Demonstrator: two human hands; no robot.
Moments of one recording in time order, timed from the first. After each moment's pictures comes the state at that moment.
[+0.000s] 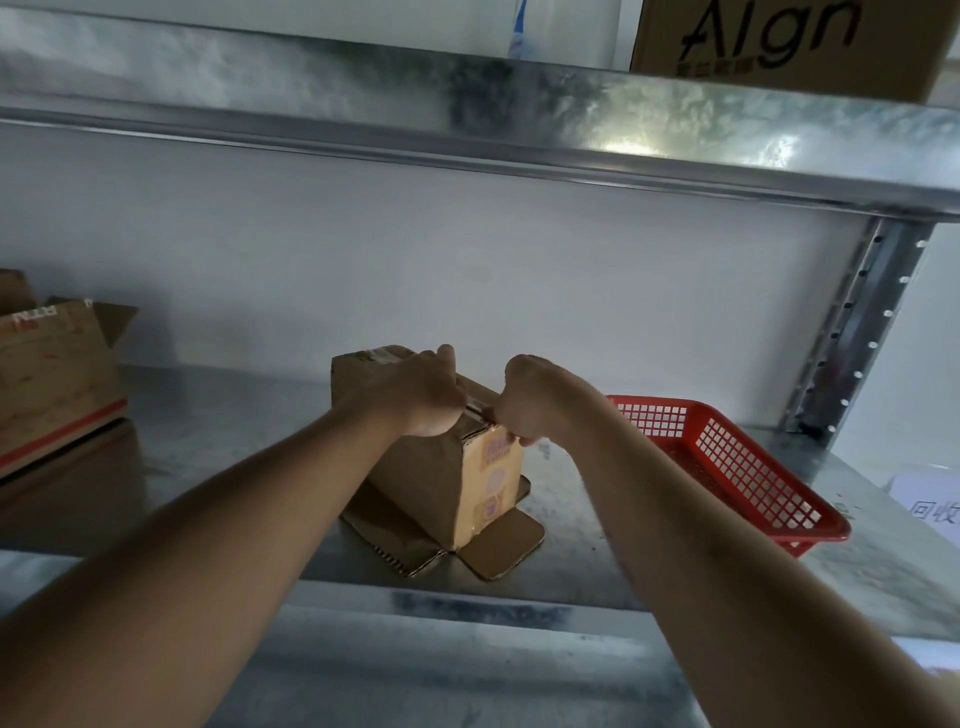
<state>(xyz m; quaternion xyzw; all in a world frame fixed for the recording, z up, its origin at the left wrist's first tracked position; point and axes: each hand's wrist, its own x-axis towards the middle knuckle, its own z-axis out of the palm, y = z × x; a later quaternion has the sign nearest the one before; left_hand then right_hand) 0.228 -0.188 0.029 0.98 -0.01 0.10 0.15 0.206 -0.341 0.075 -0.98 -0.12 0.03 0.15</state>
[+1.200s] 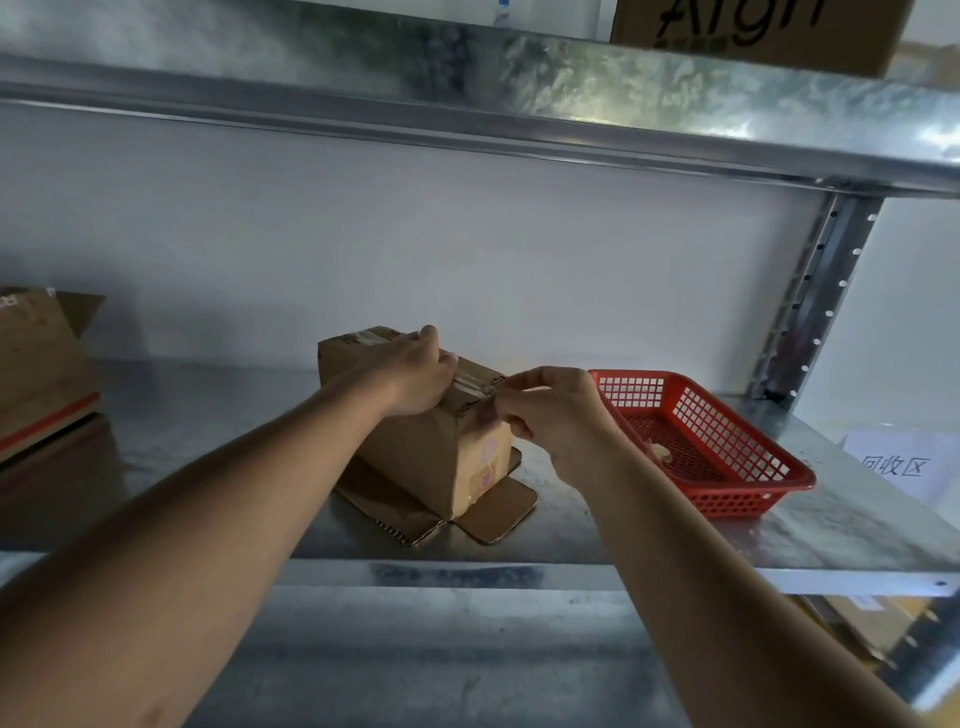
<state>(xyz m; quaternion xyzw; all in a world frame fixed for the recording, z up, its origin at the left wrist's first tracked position) 0.226 -0.177 0.027 0.98 -0.02 0.09 0.15 0.173 -0.366 0.025 -0.77 0.01 -0.02 0.64</state>
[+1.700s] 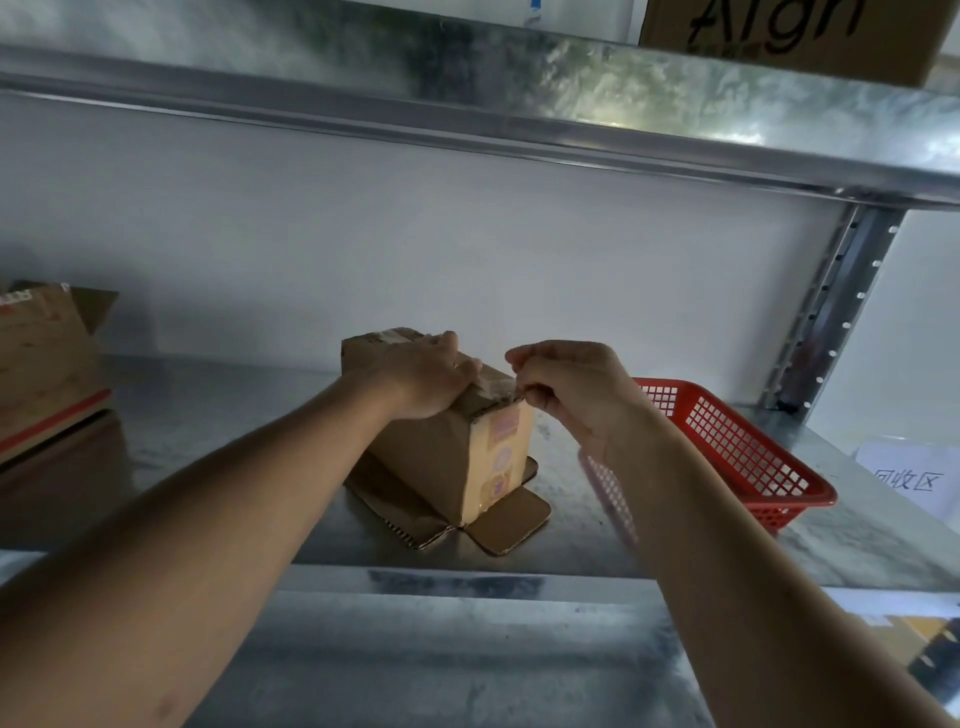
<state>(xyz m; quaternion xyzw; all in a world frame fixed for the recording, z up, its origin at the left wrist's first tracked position) 0.230 -0.169 0.027 0.99 -0.06 0.10 0.10 0.194 -0.371 0.043 -0.72 -0.11 0.00 0.69</state>
